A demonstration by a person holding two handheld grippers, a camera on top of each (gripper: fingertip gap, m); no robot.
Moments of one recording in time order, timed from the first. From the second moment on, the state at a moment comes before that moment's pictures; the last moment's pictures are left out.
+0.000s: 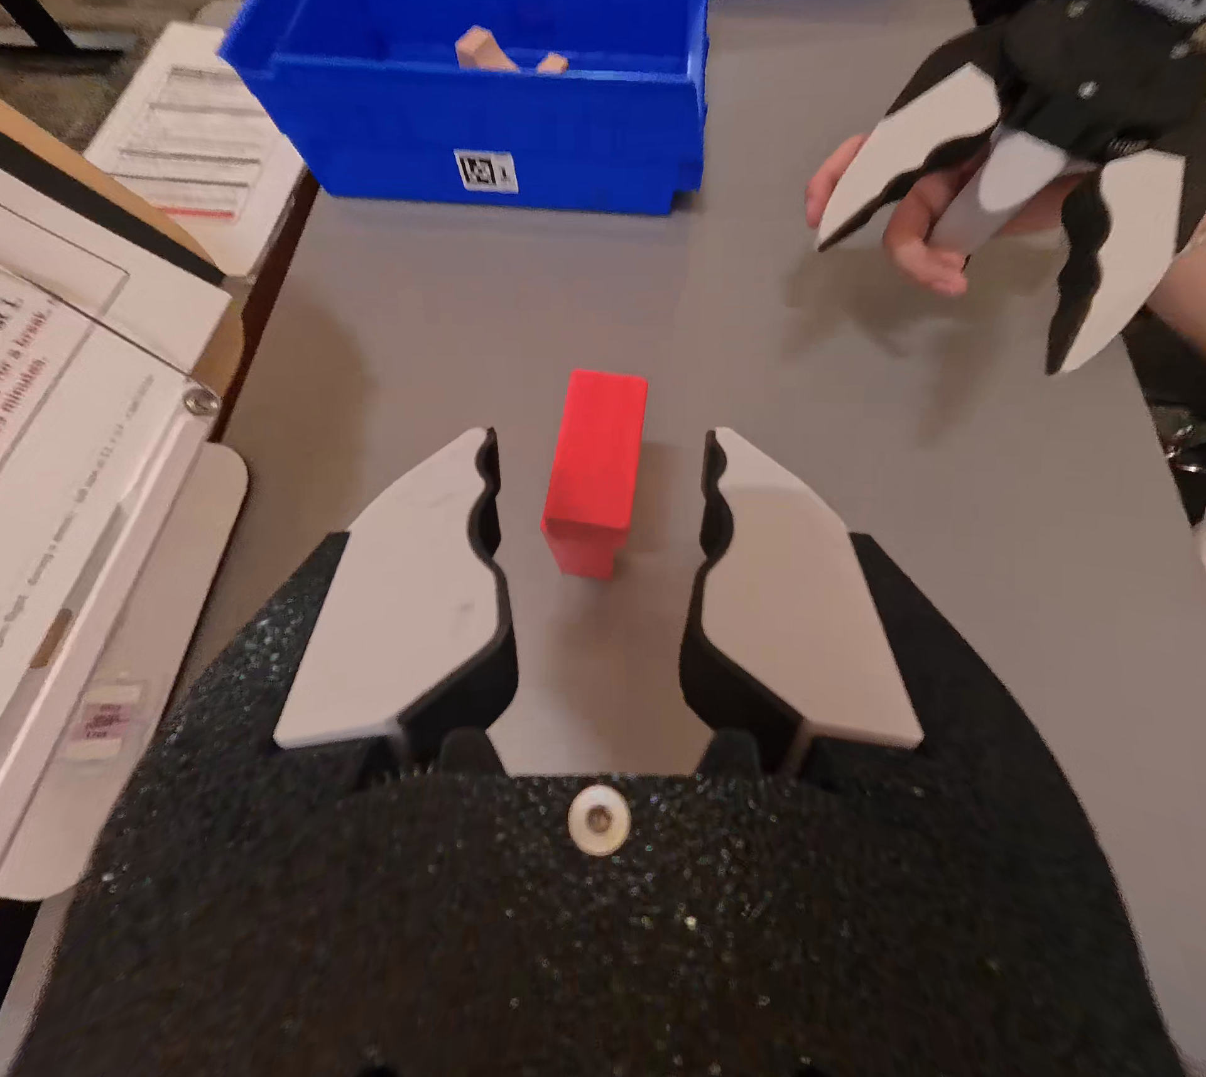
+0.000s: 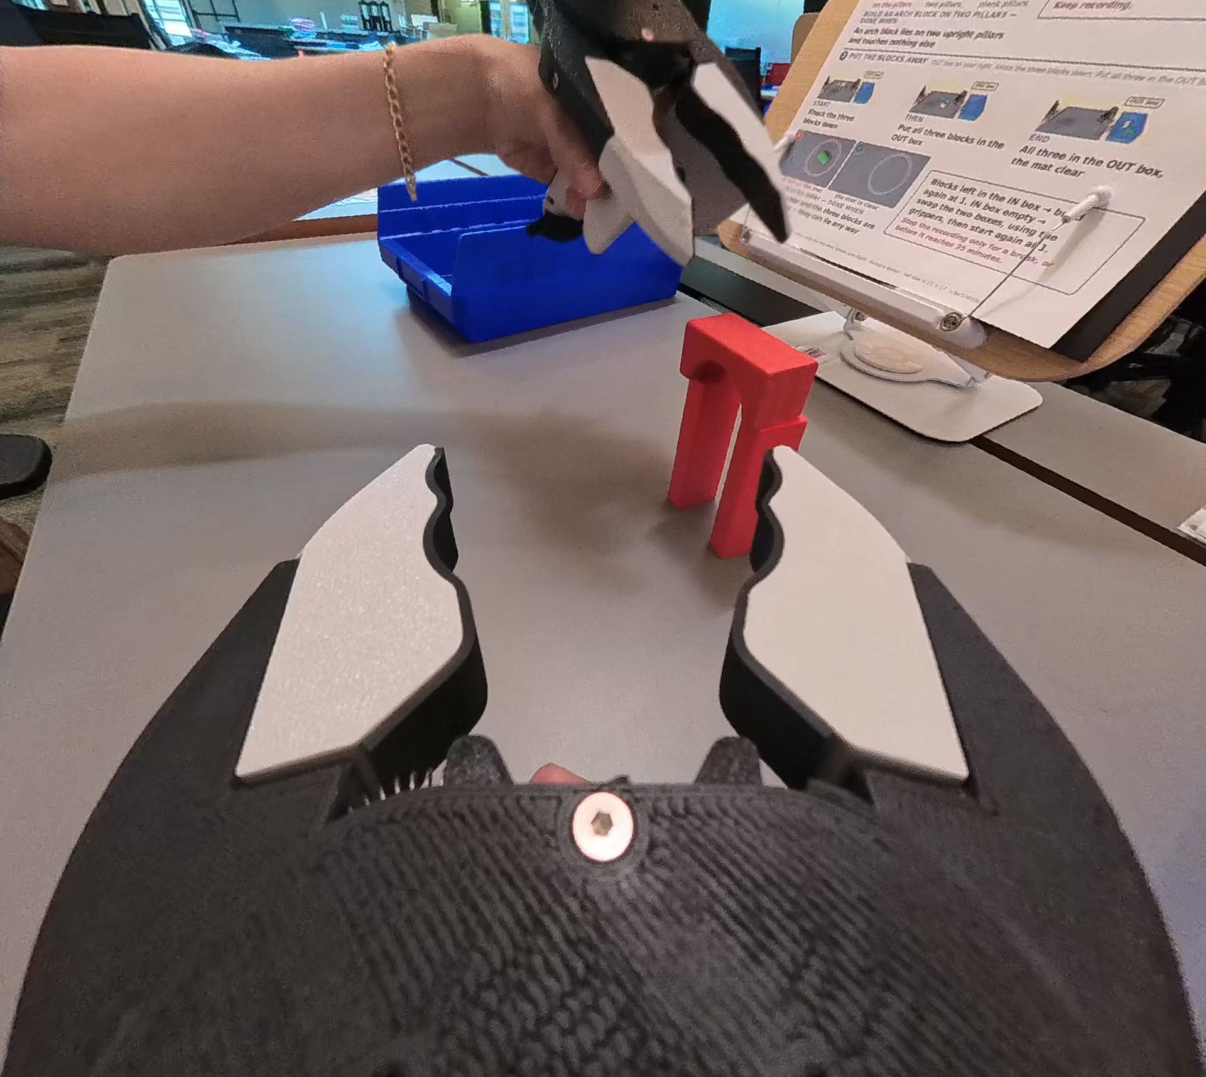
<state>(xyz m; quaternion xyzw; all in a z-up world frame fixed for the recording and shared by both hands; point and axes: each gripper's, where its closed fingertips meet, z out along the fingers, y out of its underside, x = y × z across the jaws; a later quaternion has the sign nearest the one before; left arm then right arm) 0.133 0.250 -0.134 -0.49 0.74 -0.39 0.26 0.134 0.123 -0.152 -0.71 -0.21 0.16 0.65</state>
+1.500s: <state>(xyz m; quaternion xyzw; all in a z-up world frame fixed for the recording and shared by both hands) 0.151 0.238 -0.160 -0.46 0.76 -0.41 0.22 0.132 0.121 -0.157 -0.72 -0.21 0.16 0.64</state>
